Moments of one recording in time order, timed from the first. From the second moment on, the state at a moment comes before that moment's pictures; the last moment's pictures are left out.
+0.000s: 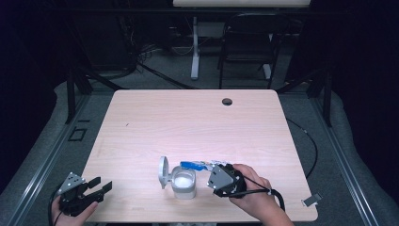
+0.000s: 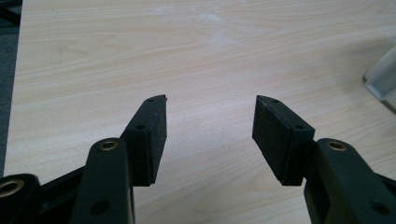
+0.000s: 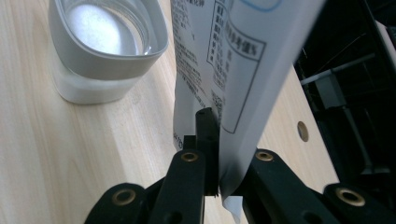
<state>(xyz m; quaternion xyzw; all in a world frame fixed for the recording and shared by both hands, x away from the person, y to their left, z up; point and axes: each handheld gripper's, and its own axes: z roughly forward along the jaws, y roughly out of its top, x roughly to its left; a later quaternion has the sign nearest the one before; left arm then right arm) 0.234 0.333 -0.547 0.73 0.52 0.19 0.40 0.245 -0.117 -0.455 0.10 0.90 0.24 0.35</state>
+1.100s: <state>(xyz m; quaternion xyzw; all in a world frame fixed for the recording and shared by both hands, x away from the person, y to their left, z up) 0.235 0.329 -0.550 0.74 0.52 0.19 0.39 0.247 -0.166 -0.480 0.27 0.81 0.45 0.27</state>
